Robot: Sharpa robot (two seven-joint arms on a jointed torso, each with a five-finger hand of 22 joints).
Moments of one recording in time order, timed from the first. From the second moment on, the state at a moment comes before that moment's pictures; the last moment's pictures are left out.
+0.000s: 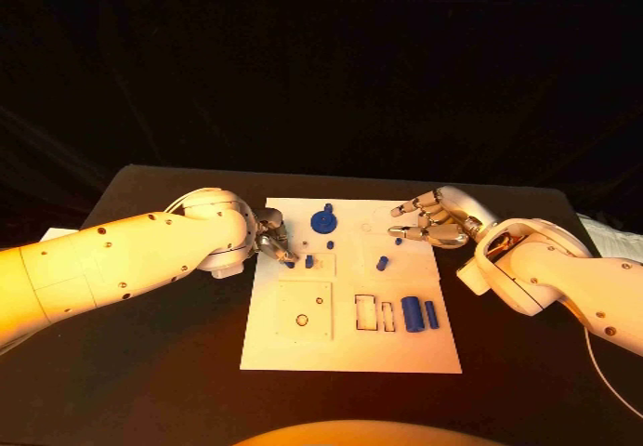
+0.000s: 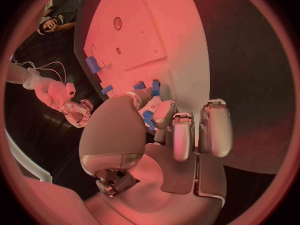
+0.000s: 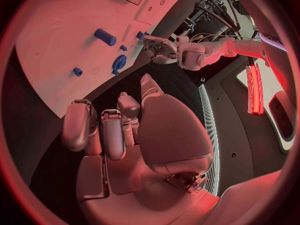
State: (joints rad) left arm 1.22 -0.74 -0.02 1.46 -1.20 0.14 -0.58; left_hand 1.21 -0.21 0.62 0.20 0.11 0.96 0.02 0.65 0.74 1.37 -0.06 1.21 1.10 1.47 -0.10 1.57 1.31 0.05 1.47 0.01 1.40 1.31; right arm 1.02 -0.93 0.14 1.64 -1.06 -0.38 -0.04; right_hand 1.38 -0.08 -0.02 0.25 0.18 0.96 0.15 0.07 0.07 1.30 0.06 1.04 1.15 1.47 -0.02 1.45 1.31 0.08 1.36 0.09 1.35 1.10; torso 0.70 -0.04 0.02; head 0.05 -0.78
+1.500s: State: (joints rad) left arm 1.23 -0.71 -0.02 1.44 -1.21 0.17 -0.62; left_hand 1.10 -0.20 0.53 0.21 0.11 1.02 -0.01 0.65 0.75 1.39 -0.07 1.24 1.14 1.47 -0.11 1.57 1.31 0.05 1.47 0.00 1.41 1.31; right arm 1.02 -0.93 0.14 1.65 -1.06 -0.38 -0.04; right_hand 1.38 -0.08 -0.02 0.25 0.19 0.96 0.15 0.07 0.07 1.29 0.06 1.03 1.14 1.47 -0.02 1.44 1.31 0.08 1.35 0.09 1.34 1.08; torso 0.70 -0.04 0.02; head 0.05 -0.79
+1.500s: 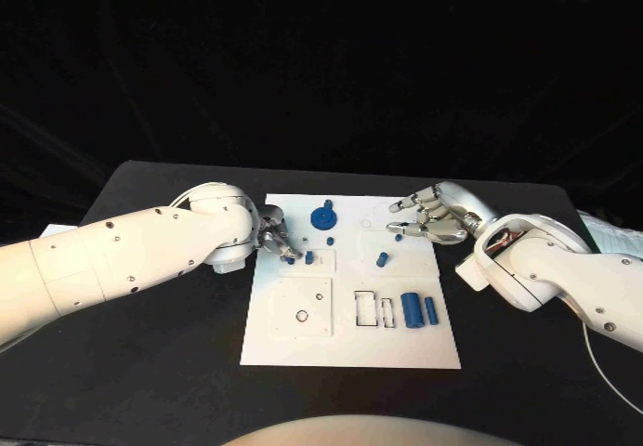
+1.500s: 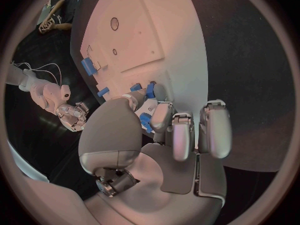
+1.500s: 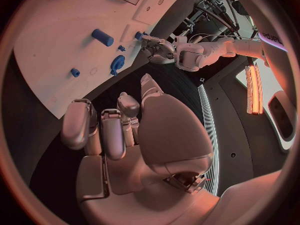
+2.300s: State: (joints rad) left arm 1.22 -0.70 -0.02 1.42 -1.21 0.17 -0.62; left_hand 1.07 -0.19 0.44 0.26 0.11 1.04 -0.01 0.65 0.76 1.40 -0.07 1.25 1.15 1.46 -0.11 1.57 1.31 0.05 1.46 0.00 1.42 1.31; right arm 1.02 -0.94 0.14 1.65 -1.06 -0.38 -0.04; right_hand 1.38 -0.07 -0.03 0.26 0.19 0.96 0.15 0.07 0.07 1.29 0.06 1.03 1.14 1.47 -0.02 1.44 1.31 0.08 1.35 0.09 1.34 1.08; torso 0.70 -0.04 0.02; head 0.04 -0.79
